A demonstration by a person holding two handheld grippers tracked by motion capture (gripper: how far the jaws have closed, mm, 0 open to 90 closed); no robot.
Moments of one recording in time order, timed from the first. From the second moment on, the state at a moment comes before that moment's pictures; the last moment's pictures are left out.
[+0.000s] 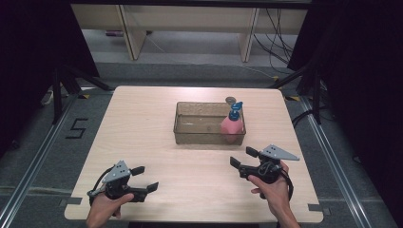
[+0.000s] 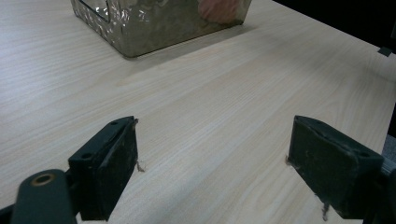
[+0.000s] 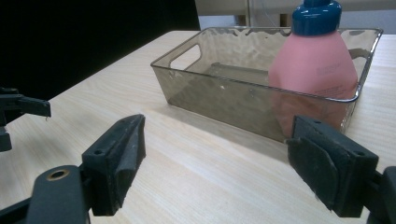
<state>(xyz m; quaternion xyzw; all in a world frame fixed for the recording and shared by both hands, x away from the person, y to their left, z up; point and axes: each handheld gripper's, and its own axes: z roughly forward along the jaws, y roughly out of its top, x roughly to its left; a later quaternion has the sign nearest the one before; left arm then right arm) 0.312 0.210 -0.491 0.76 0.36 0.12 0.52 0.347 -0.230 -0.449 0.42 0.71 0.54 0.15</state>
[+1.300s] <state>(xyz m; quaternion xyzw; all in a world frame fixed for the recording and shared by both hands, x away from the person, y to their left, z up) 0.312 0.209 -0.491 0.77 0.36 0.12 0.52 0.315 -0.240 -0.470 0.41 0.73 0.53 0.13</state>
